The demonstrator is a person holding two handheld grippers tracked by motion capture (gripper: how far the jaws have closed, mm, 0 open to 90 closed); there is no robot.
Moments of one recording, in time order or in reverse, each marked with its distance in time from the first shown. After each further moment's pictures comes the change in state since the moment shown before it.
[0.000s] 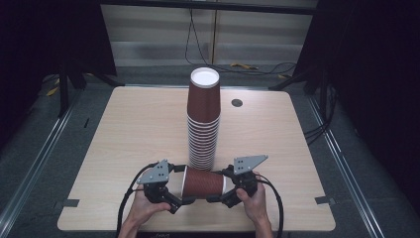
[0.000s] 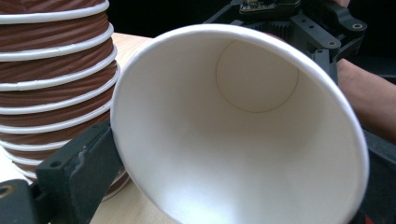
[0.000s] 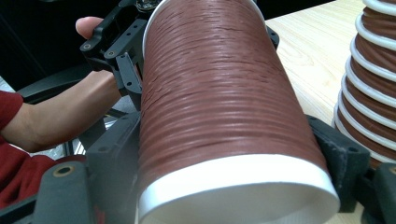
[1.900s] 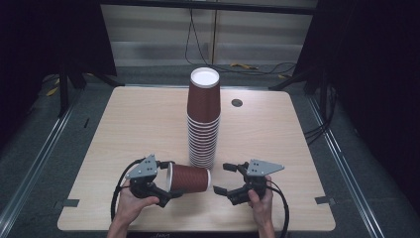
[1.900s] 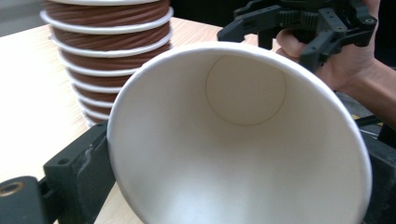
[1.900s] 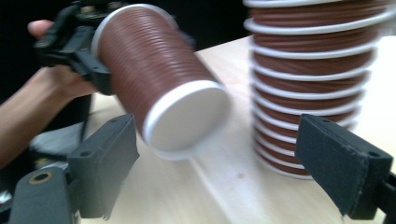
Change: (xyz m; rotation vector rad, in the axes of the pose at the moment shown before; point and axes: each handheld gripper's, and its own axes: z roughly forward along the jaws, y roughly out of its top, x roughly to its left) left arm 0.011 0.002 -0.036 0.070 0.119 -0.065; right arm 0.003 -0.023 -0.022 -0.166 -0.294 0.019
